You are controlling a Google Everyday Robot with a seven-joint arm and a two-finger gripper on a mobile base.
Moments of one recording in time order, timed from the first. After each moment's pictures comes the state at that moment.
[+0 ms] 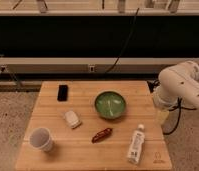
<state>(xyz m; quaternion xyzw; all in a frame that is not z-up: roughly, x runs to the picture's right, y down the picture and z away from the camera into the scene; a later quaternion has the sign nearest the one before) 0.286 0.107 0.684 -0.28 0.02 0.02 0.96</state>
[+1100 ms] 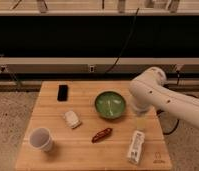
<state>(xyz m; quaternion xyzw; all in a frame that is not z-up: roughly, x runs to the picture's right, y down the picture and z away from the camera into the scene) 0.175 0.137 0.691 -0.29 -0.01 -0.09 0.95</state>
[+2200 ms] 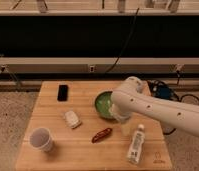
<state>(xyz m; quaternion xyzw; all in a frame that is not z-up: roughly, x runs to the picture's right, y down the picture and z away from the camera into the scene) 0.100 0.181 0.726 -0.30 -0.09 -0.22 0.92</state>
